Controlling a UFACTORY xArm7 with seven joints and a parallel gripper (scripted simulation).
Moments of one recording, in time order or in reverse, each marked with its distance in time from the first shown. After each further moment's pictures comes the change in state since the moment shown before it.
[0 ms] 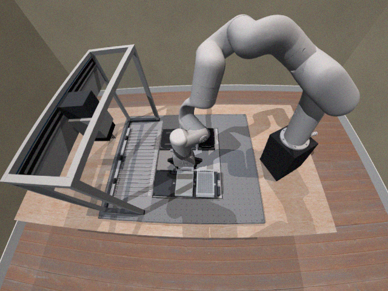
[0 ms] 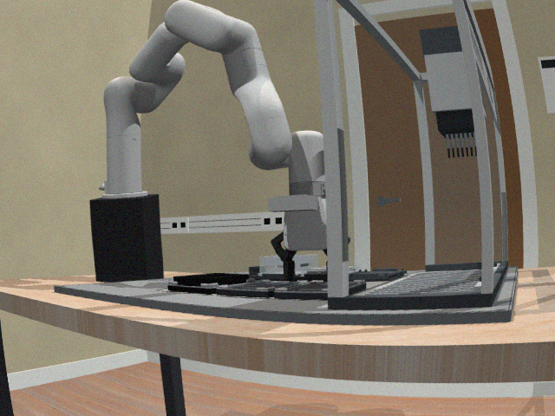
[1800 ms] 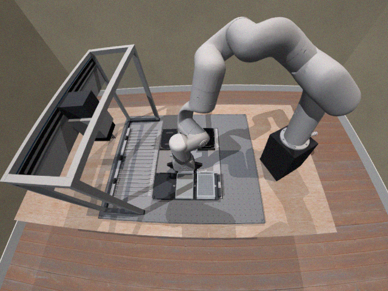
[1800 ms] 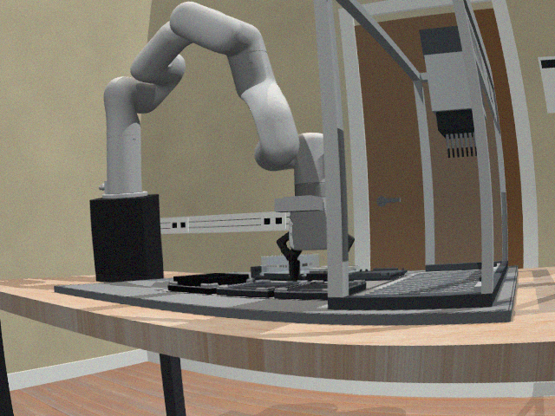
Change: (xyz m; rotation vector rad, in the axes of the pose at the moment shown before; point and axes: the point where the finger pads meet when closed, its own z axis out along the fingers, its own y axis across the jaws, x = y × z) arm -0.023 0.000 0.000 0.000 0.001 0.001
